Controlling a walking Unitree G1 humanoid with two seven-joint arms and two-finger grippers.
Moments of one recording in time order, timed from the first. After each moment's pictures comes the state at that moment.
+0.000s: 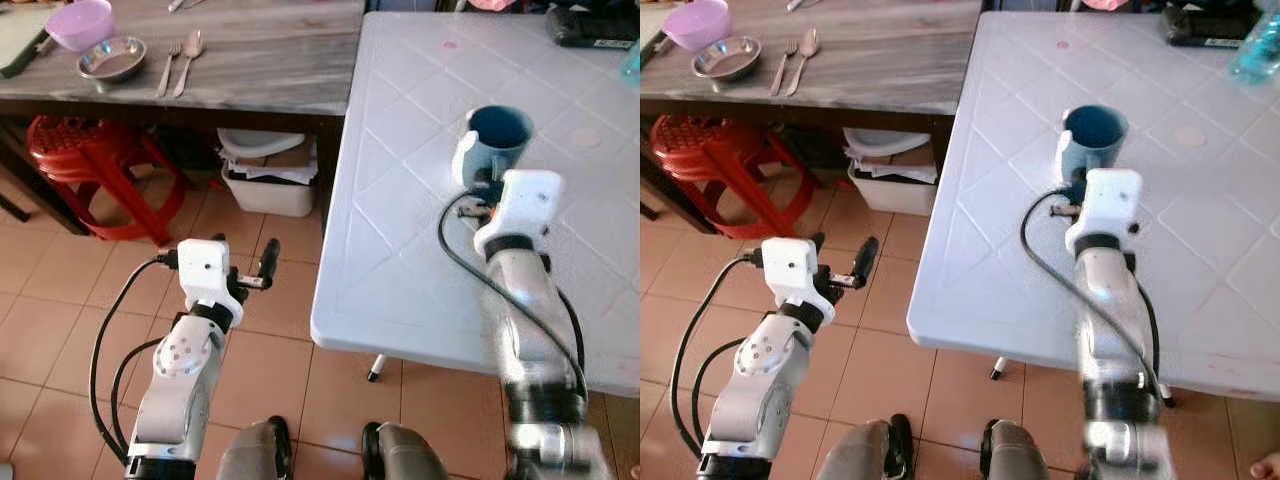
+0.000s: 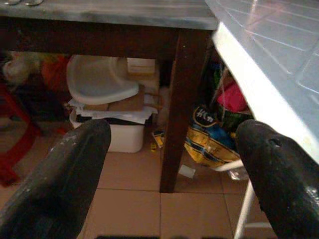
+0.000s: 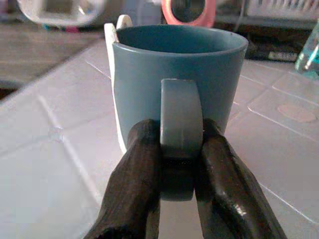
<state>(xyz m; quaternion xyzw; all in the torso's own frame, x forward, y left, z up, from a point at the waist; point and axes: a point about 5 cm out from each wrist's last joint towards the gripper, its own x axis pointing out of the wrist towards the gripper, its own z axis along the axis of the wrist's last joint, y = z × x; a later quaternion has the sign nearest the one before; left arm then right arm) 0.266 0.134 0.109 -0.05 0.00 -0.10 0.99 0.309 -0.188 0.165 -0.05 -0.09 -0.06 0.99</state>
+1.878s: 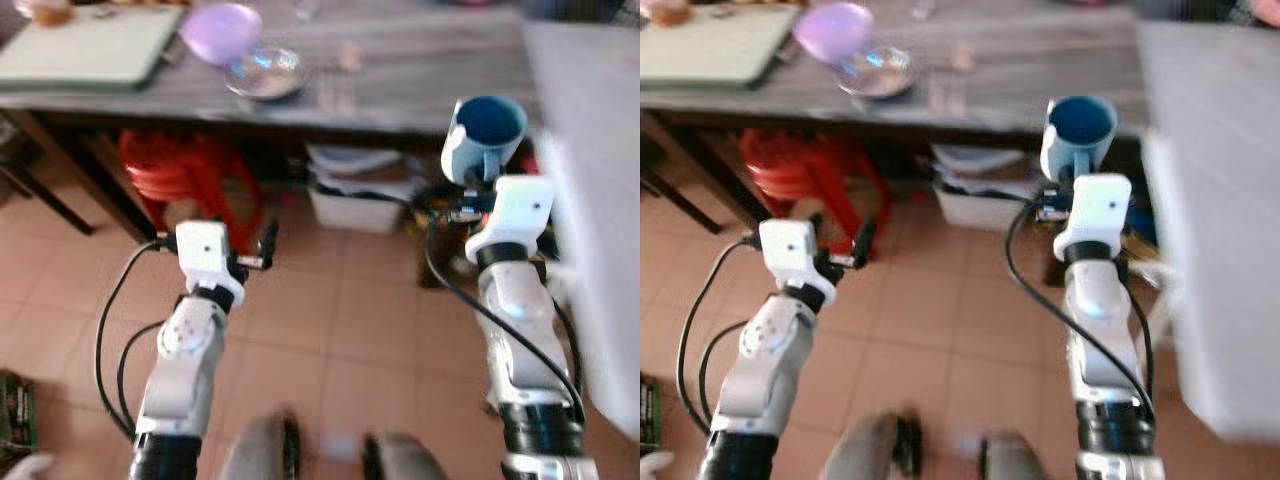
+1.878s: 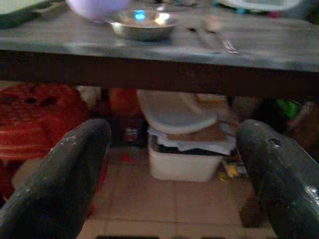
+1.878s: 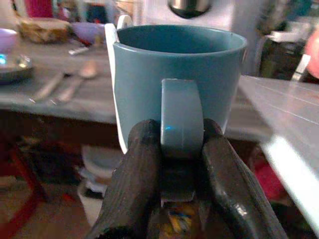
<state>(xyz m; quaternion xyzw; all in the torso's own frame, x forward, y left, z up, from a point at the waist) 0.282 0.137 0.119 -0.05 -0.03 -0.09 0.99 0.301 -0.168 0.171 -0.06 -0.11 -0.03 0.99</state>
